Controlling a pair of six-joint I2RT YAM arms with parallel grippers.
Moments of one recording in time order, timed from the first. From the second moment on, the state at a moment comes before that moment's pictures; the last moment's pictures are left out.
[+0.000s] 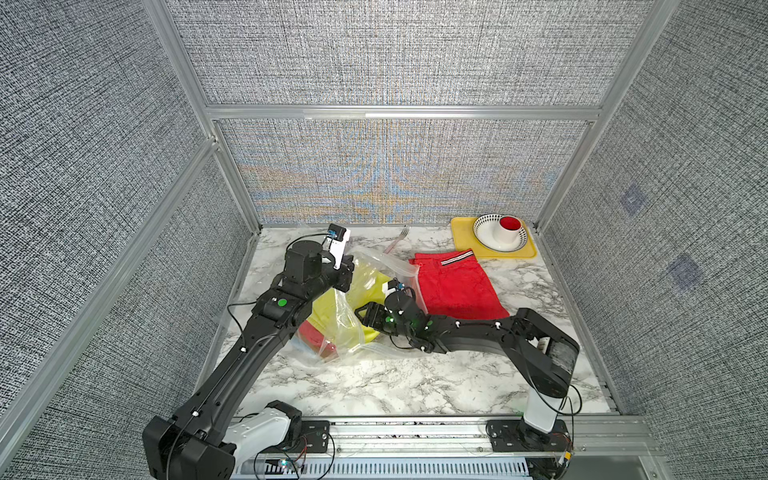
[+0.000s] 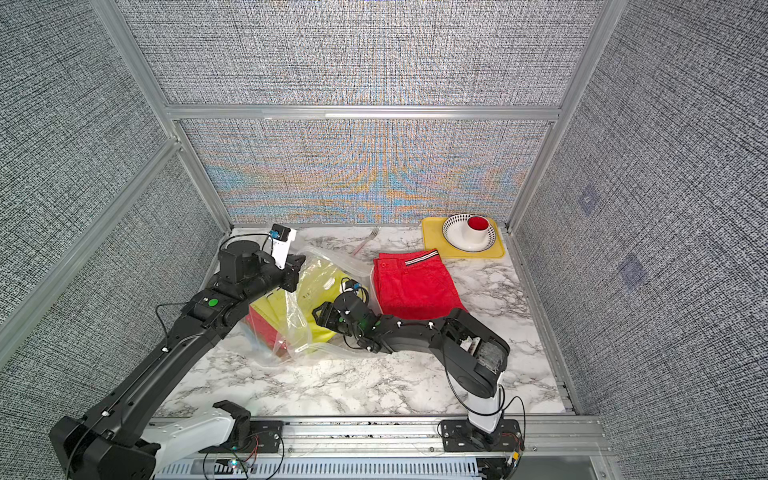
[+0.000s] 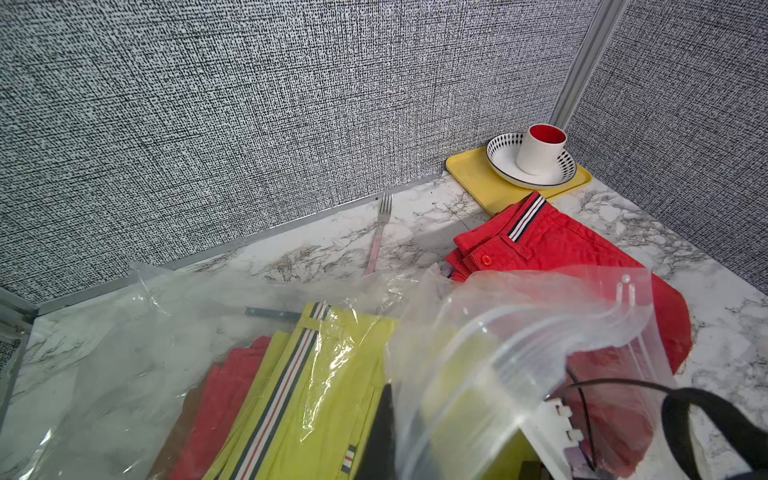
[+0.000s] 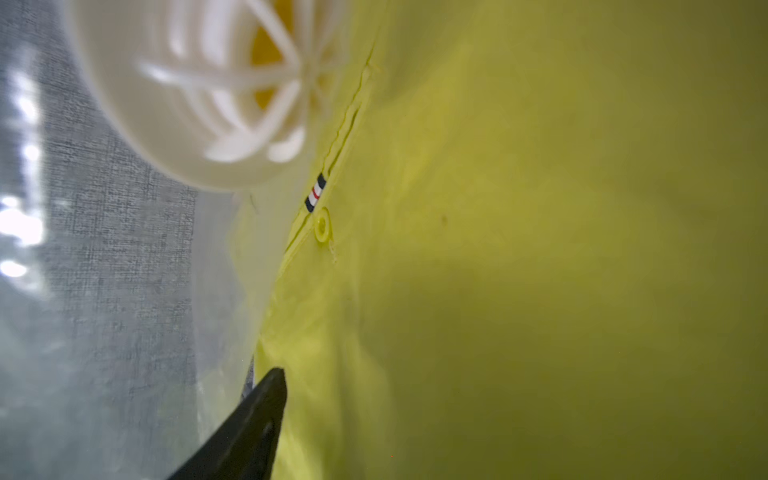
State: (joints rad) left arm -0.44 1.13 1.08 -0.37 0.11 0.01; right arm 0.97 1.86 1.04 0.30 -0.04 1.13
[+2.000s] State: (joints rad) left arm -0.44 1.33 1.07 -0.29 0.15 -0.02; right arm 1.02 1.31 1.18 -0.33 0.05 0.34
